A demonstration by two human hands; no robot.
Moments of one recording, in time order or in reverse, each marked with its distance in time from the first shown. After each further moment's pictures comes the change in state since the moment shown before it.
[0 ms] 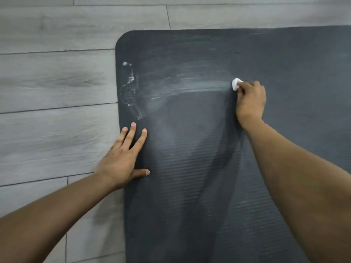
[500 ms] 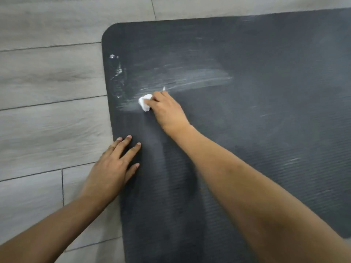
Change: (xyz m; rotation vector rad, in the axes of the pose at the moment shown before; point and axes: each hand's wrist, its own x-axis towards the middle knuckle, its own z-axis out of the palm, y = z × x) left_hand -0.045 0.006 0.034 0.045 0.315 0.113; right_hand -0.102 -0.121 0.048 0.120 -0.183 -0.741
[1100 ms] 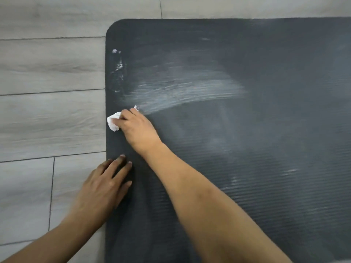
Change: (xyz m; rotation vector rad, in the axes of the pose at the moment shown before) left_hand -0.053 0.035 0.019 0.112 -0.060 -0.068; right_hand -0.026 -0.075 0.011 0.258 -0.128 -0.118
